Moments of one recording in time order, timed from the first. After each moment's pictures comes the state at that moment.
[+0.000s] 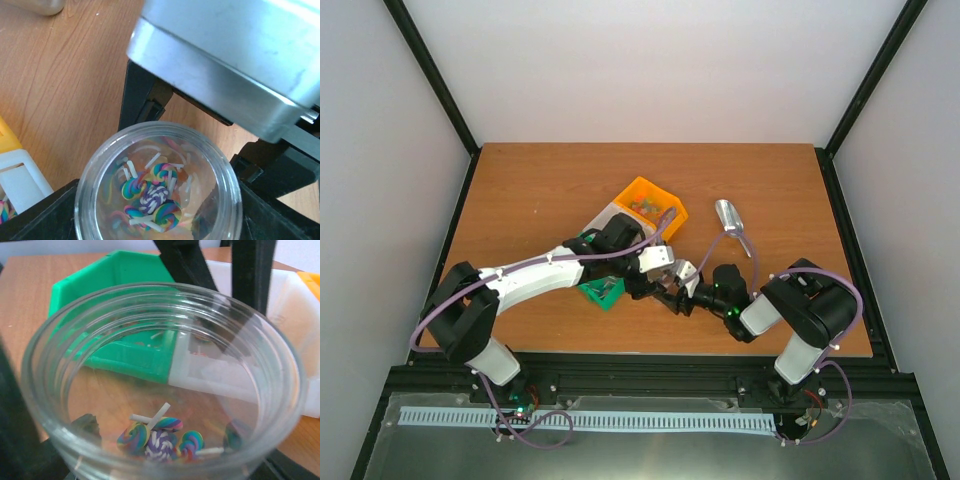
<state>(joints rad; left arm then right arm) -0.80 1.56 1.00 -0.31 0.39 0.43 0.63 1.69 0.25 1.15 -0.49 -0.20</state>
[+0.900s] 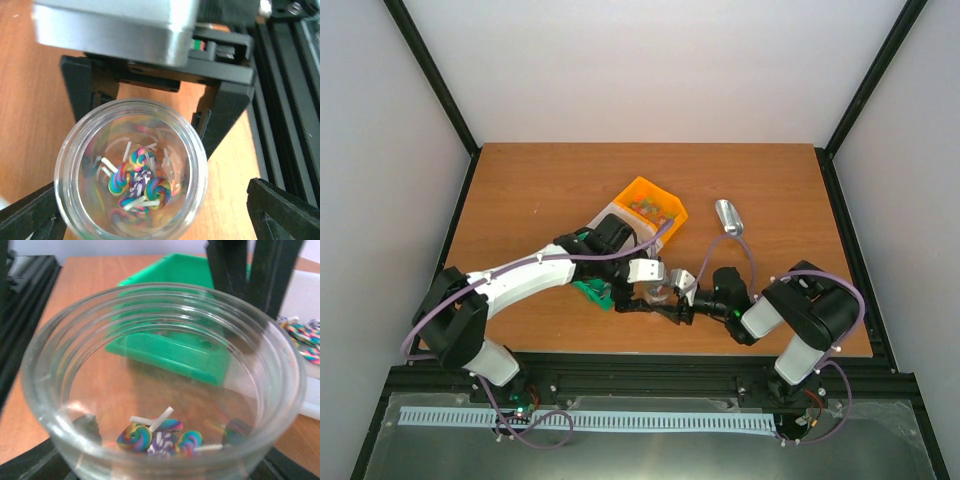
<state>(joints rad) -0.76 1.52 1.02 -0.57 0.58 0.75 0.64 1.66 0.22 1.12 -0.69 -0.24</state>
